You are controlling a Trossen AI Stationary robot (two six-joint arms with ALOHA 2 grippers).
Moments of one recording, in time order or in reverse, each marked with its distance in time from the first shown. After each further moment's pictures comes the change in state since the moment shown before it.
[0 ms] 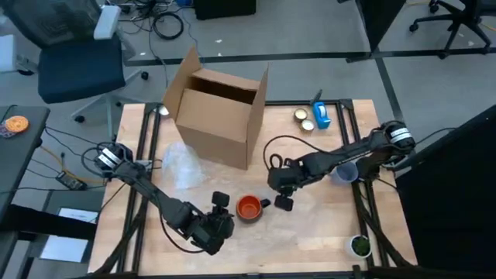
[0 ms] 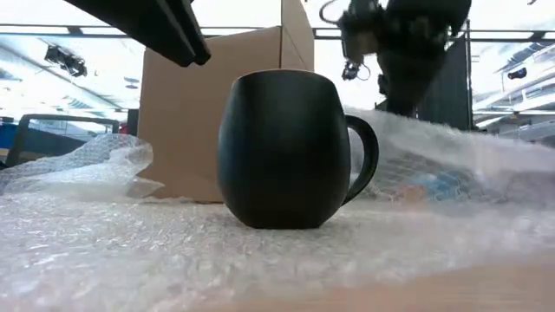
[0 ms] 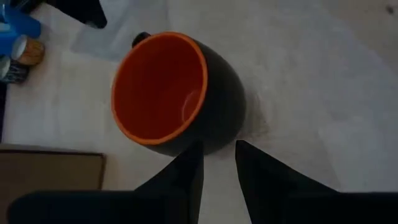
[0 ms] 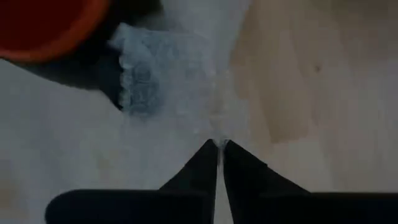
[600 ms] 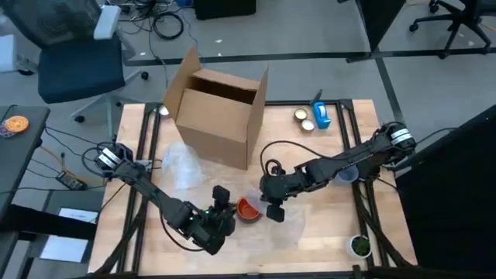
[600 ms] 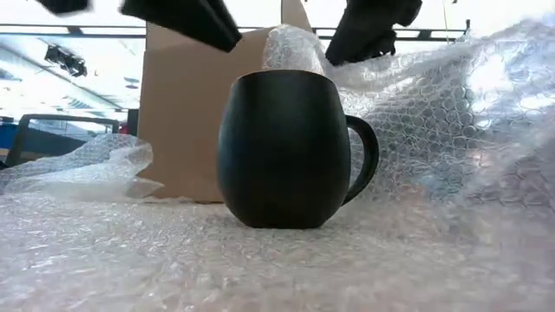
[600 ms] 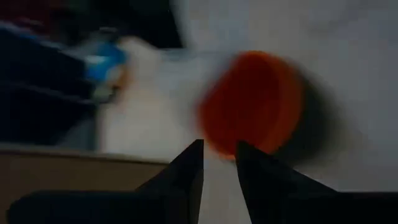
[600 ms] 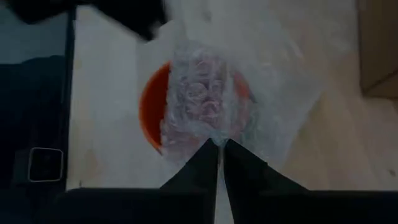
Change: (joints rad) left arm 0.004 -0.008 0.000 0.025 -0.361 0.176; right arm 0.065 0.000 0.011 0.271 0.012 -0.010
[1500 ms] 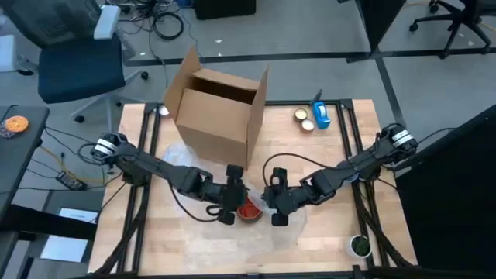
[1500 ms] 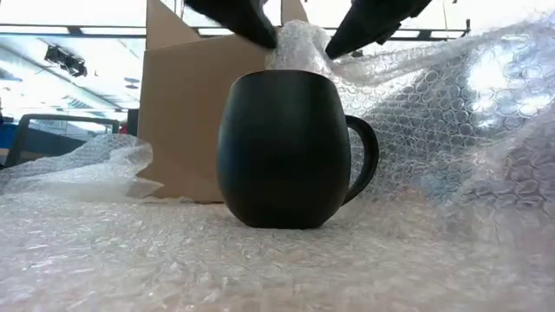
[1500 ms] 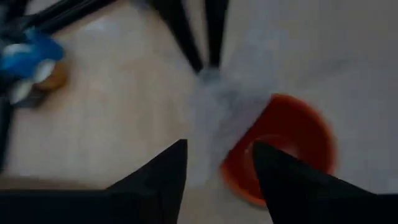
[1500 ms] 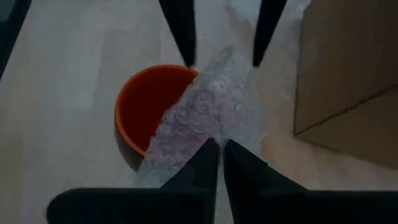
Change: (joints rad) left arm 0.302 -0.100 0.001 0.118 0.654 0.067; right arm 0.119 0.000 0.000 0.000 0.321 -0.251
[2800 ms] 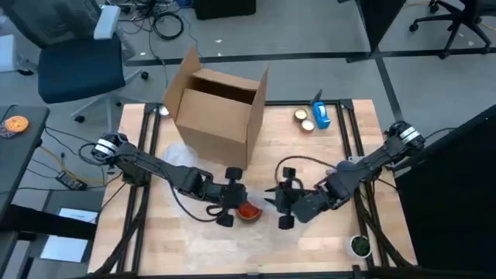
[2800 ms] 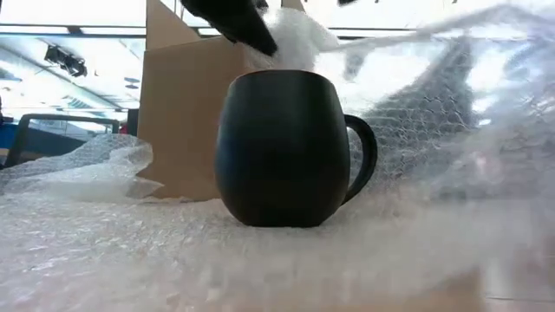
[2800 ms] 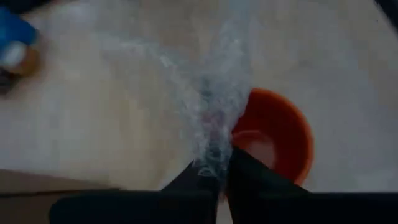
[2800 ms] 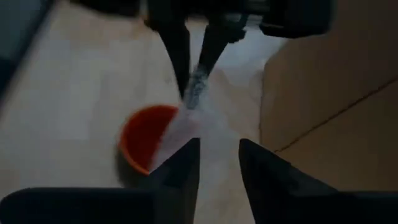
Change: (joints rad) left arm -0.049 -0.013 0.000 -0.048 -0.059 -0.053; right arm 0.135 -0.148 0.000 0.018 0.222 0.027
